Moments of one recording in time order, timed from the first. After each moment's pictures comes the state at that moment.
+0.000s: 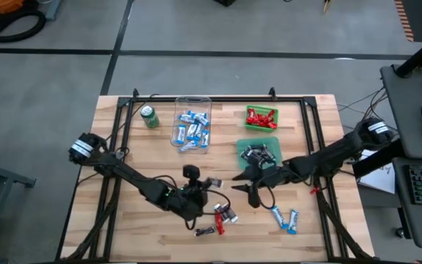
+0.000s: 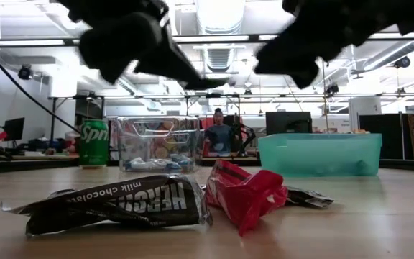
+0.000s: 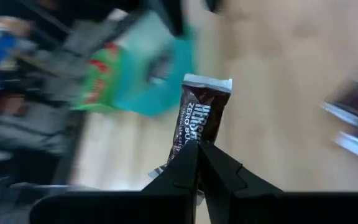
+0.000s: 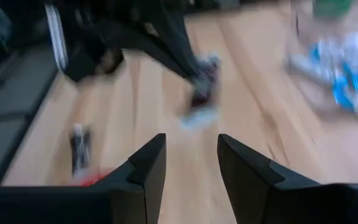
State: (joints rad) left arm -0.50 1.76 1.07 -0.13 -0.85 0.07; right arm 0.33 1.42 0.66 0.30 0.25 0.33
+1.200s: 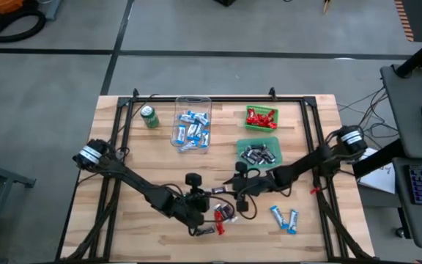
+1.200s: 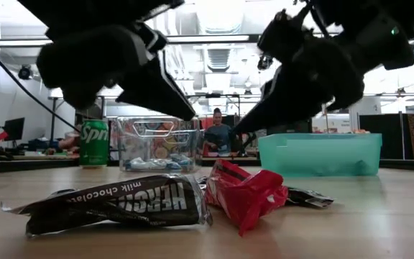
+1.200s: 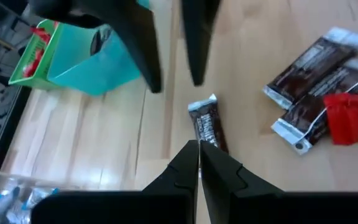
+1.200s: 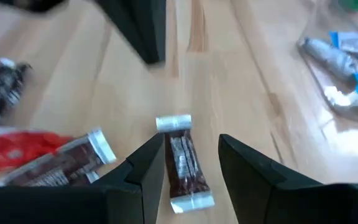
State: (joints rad) left arm -0.53 1.87 1.11 -0.18 -0.75 -0.12; right arm 0.33 1.73 0.73 0.45 0.31 0.11
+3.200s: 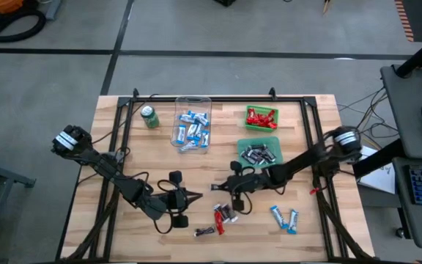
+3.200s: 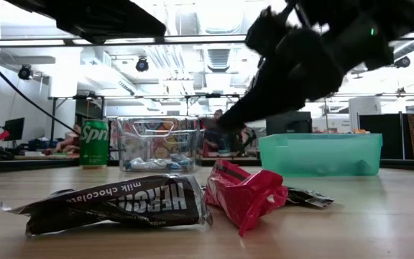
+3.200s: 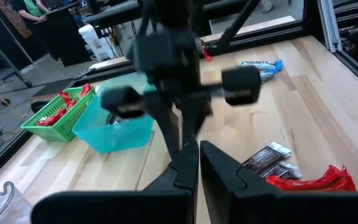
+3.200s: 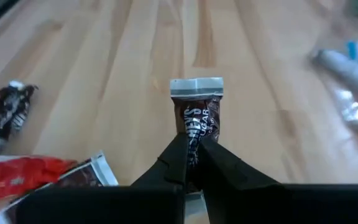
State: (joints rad) left arm -0.63 1.55 0.74 0.42 -0.80 -0.04; right arm 0.28 1.79 0.77 0.50 0.22 0.11
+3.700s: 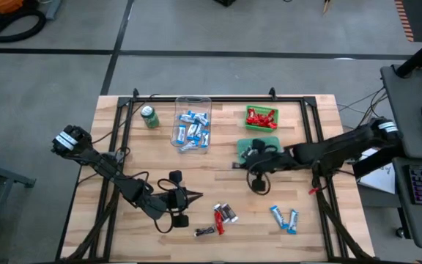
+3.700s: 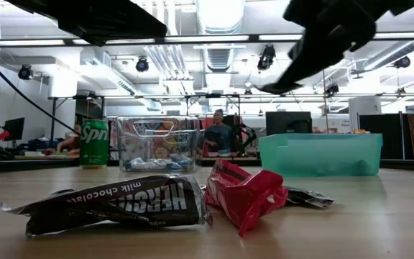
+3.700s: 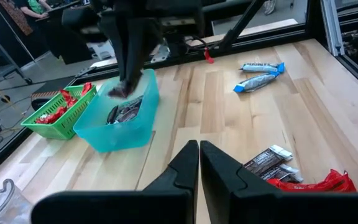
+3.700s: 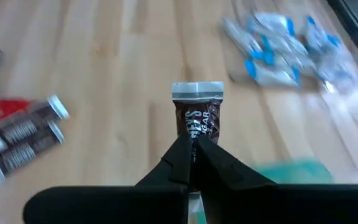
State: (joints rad) left arm -0.62 1.55 0.74 0.43 -0.80 -0.06; right arm 0.19 1.29 0.77 -0.18 0.24 0.07
